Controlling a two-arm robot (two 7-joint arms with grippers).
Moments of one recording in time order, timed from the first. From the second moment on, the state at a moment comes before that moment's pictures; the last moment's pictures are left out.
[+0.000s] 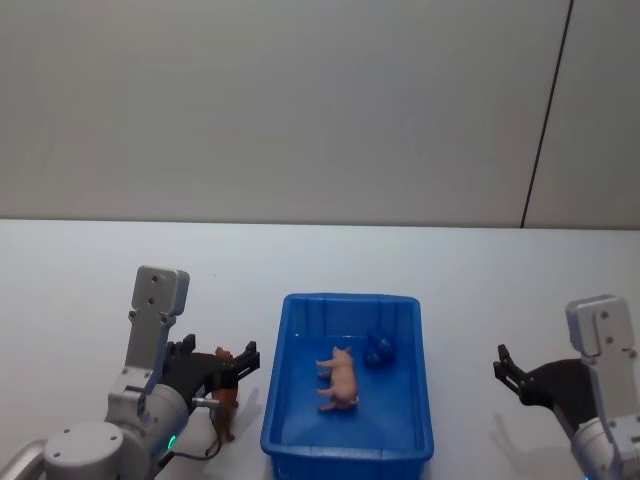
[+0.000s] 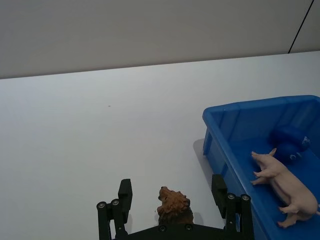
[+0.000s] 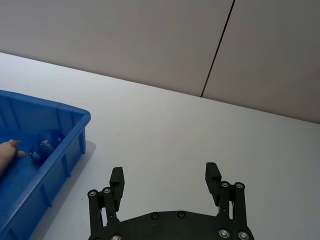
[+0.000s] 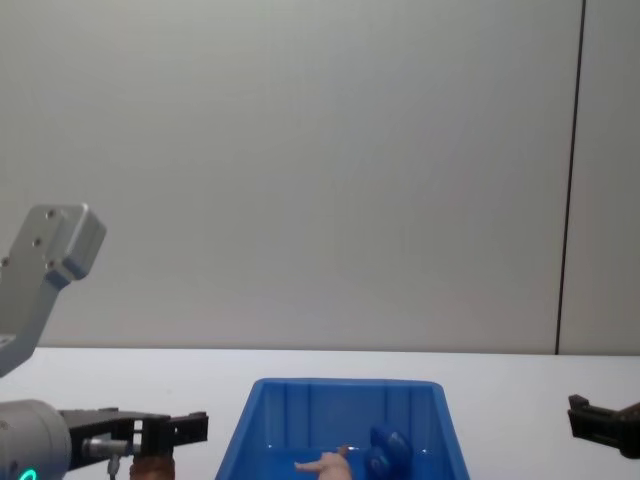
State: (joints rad) left arm -0.24 0.35 0.37 -1.43 -0.48 0.30 0.08; right arm -0.01 0.20 -0.26 -1.65 0.03 0.24 -0.14
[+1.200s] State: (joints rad) left arm -0.24 0.33 0.36 -1.36 -0.55 0.26 0.05; right arm -0.01 0.20 -0.26 -1.65 0.03 0.24 -0.14
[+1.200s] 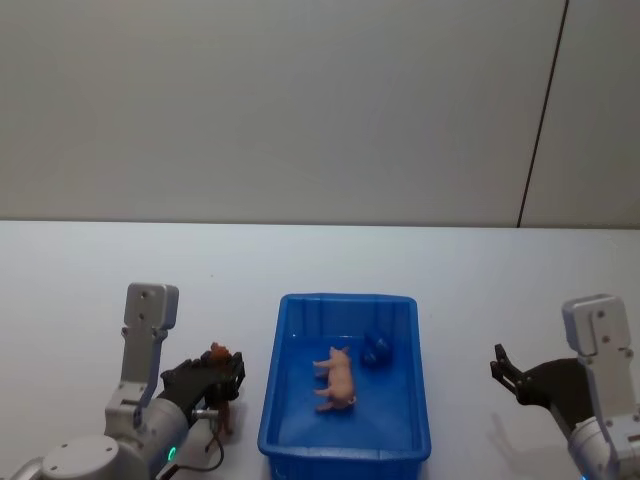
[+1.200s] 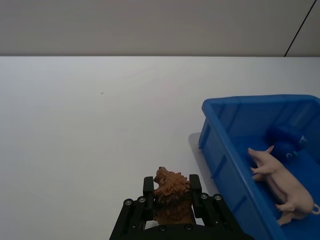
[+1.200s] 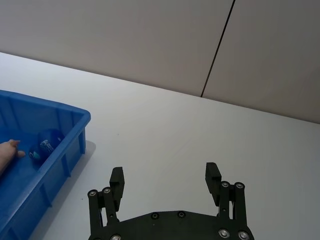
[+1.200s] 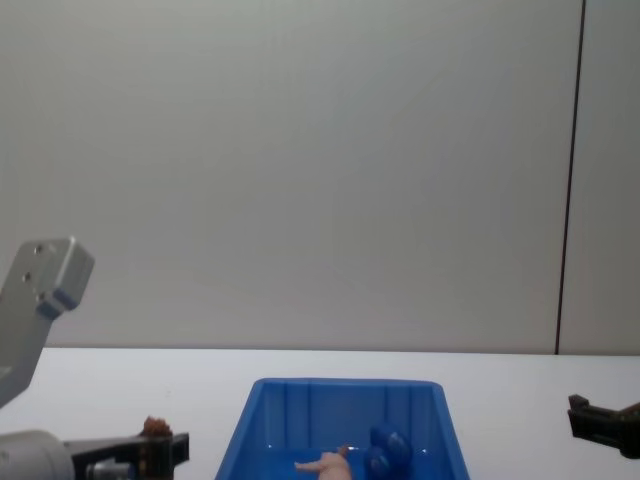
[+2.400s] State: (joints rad) left arm -0.35 0.31 0.36 -1.44 -0.41 0.22 -0.33; right arm -0.01 0.20 -0.26 -1.65 0.03 0.24 -0.14
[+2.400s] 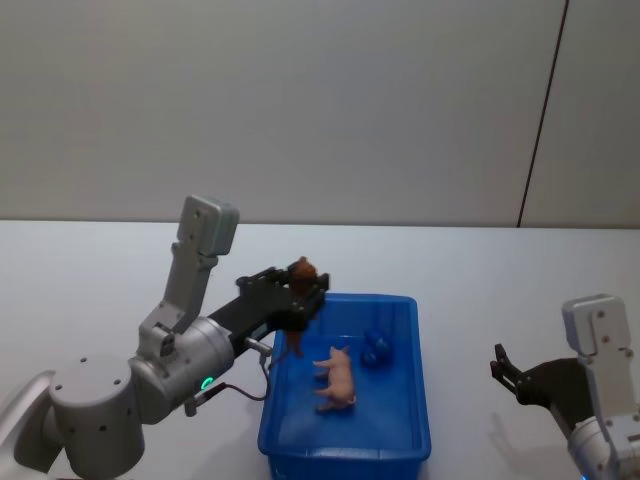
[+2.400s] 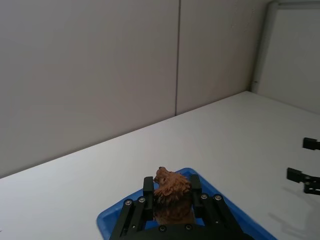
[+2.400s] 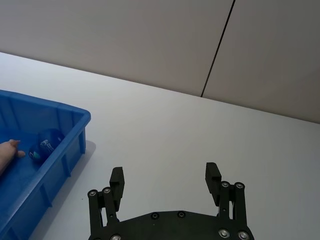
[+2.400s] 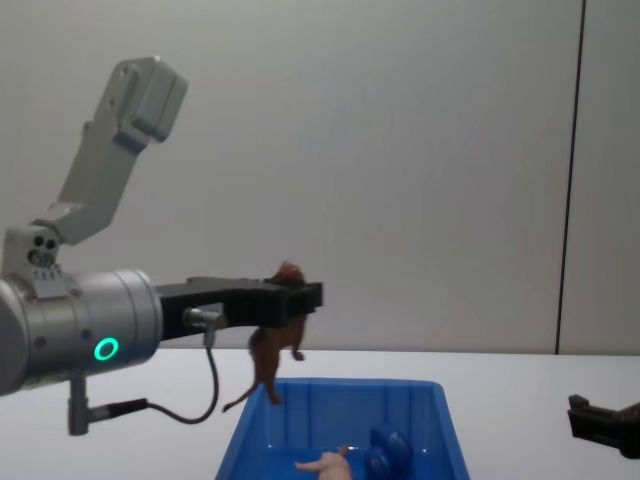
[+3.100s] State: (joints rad) left arm -0.43 0.26 0.39 -1.32 -0.44 0.17 -0.60; right arm -0.01 0.20 -0.26 -1.65 0.03 0.24 -0.14
